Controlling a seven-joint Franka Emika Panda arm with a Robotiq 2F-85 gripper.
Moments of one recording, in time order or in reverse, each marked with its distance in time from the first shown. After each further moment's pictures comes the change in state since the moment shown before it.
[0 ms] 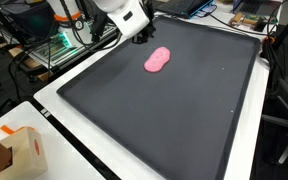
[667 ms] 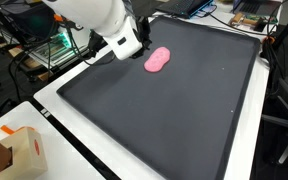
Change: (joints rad) arm -0.051 0.102 -0.001 0.038 0.007 -0.008 -0.021
